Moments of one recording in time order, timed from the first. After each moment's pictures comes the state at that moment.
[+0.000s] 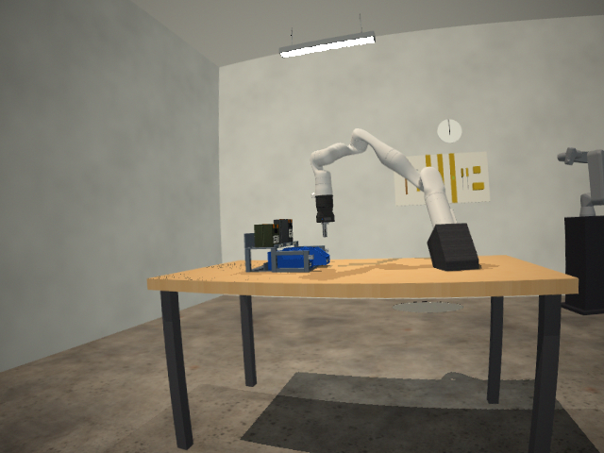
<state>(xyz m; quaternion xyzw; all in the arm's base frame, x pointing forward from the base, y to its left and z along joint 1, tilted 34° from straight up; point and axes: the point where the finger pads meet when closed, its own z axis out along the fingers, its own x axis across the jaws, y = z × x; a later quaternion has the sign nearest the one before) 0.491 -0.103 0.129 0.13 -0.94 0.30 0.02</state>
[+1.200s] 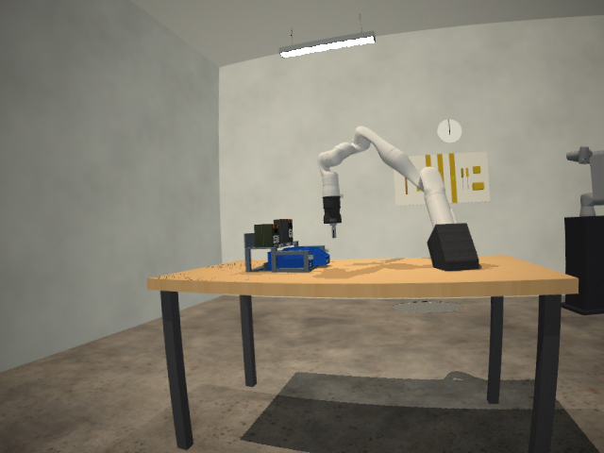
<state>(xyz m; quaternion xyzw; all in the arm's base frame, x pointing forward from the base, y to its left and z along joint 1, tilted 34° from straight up) 0.452 -0.111 0.124 -0.05 -0.95 0.29 -0.04</state>
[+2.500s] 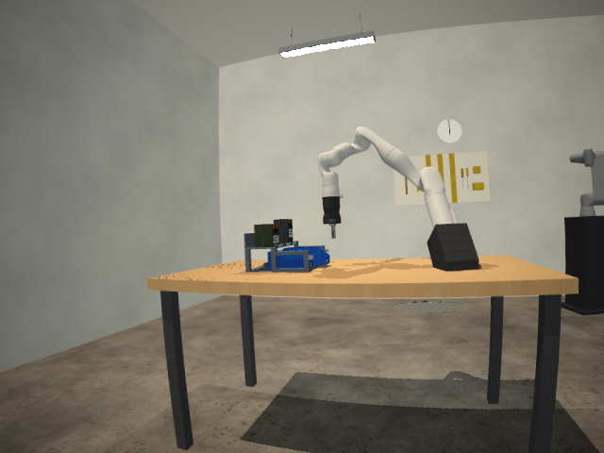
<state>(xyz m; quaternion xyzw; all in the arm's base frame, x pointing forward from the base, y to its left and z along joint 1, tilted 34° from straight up) 0.455 -0.114 0.124 -0.05 -0.95 0.29 -0.05</state>
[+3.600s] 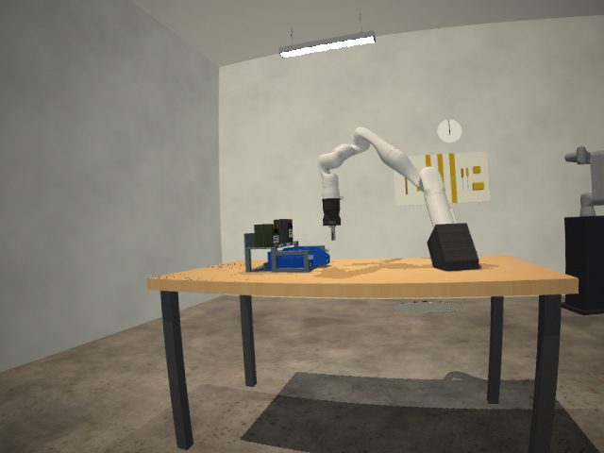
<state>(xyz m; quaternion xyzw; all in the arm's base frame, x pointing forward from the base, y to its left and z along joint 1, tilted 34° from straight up) 0.456 -0.118 0.118 -0.05 -0.95 0.29 -0.05</state>
